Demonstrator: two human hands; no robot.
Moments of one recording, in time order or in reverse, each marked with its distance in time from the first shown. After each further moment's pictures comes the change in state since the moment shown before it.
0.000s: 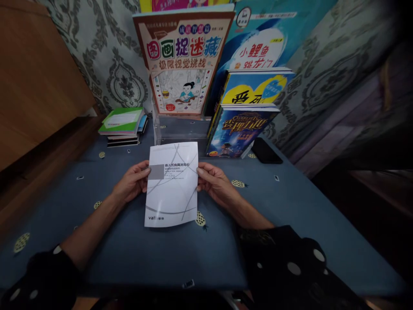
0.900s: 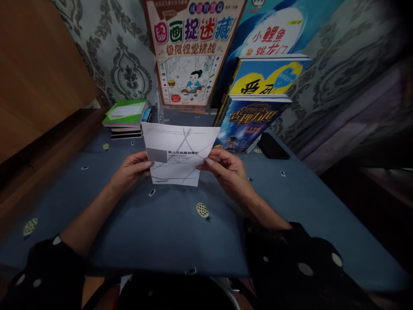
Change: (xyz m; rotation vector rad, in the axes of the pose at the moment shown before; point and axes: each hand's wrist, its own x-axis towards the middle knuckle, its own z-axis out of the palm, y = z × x) left_hand -0.010 0.014 0.003 0.241 0.001 0.249; right_hand -0.007 -0.017 0.007 -0.323 0.007 -0.355
